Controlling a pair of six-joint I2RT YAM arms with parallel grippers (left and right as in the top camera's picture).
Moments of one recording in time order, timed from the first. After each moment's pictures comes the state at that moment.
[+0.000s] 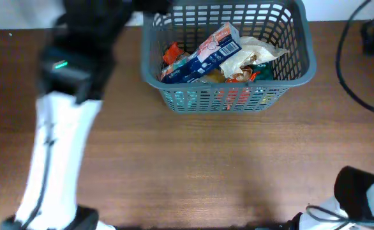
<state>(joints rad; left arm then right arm) -0.27 1.67 2.17 -0.54 0.05 0.23 -0.35 1.82 2.88 -1.69 -0.20 -0.08</state>
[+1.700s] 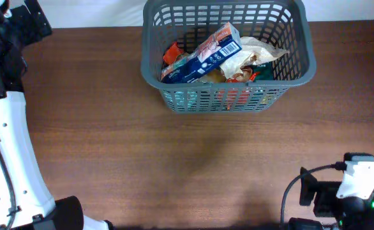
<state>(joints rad) 0.23 1.68 2.14 -0.96 -0.16 -0.08 -0.17 0.49 1.14 -1.31 -0.09 -0.09</state>
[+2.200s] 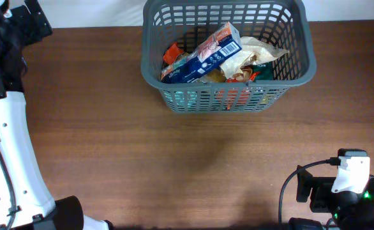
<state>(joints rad) 0.23 1.68 2.14 -0.96 -0.16 -0.08 -0.17 0.49 1.08 -1.29 -0.10 -0.09</state>
